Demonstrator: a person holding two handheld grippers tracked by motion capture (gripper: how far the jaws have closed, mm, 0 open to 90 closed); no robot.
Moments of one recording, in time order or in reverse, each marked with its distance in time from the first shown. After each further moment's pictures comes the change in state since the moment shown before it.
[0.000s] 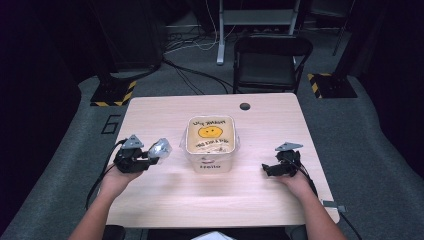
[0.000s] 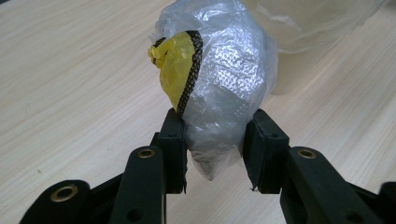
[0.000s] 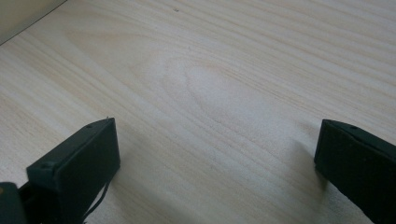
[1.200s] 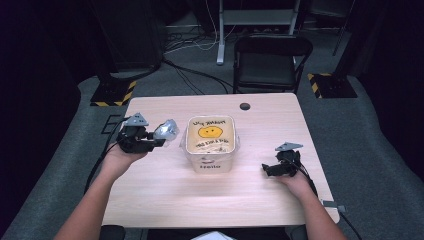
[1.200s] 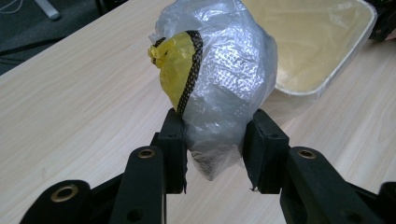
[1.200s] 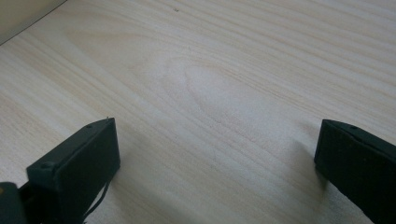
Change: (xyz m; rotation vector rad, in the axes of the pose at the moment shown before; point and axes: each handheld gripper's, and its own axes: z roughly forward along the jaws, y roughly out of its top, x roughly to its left) left arm -0.004 0.073 -0.020 -0.040 -0.050 0.047; right arm 0.000 0.000 0.000 0.001 0.000 0.000
